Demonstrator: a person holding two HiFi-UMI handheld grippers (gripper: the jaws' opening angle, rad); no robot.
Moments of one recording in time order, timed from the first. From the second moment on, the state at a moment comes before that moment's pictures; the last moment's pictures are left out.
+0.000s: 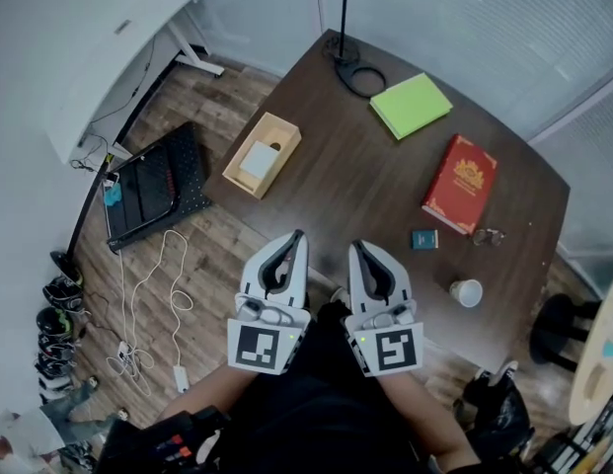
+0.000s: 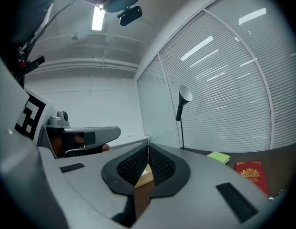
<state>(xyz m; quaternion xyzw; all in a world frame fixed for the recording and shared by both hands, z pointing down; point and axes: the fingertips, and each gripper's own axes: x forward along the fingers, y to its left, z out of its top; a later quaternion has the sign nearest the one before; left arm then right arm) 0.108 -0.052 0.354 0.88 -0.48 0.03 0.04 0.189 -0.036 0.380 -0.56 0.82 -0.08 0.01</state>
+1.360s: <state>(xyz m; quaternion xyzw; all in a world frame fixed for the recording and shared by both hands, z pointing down) -0.048 -0.211 0.366 0.88 -0.47 -0.01 0.07 0.050 -0.198 0.395 -0.58 0.81 -0.07 -0.05</state>
